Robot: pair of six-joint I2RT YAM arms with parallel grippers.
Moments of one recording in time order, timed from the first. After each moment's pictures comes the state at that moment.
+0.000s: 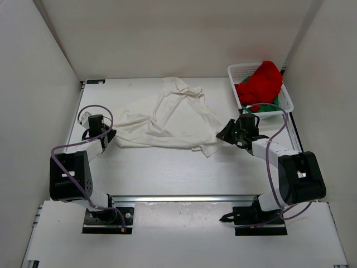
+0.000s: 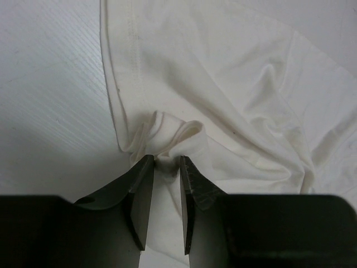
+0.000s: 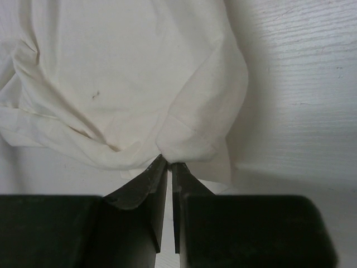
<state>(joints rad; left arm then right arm) 0.11 1.49 0.68 0.10 -0.13 -0.78 0.19 1.45 0.67 0.10 -0.27 0.64</state>
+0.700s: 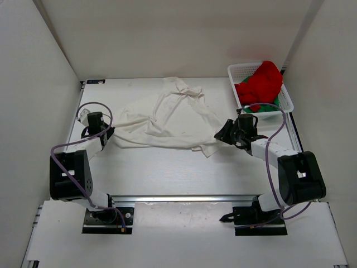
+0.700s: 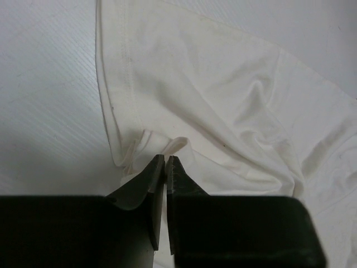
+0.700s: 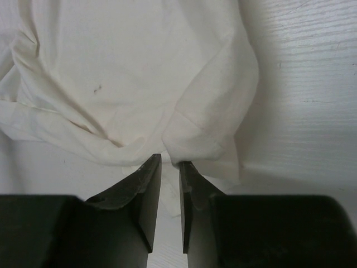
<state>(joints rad) 0.11 1.50 0.72 0.10 -0.16 -0.77 0.21 1.45 0.67 0.10 -0.28 0.63</state>
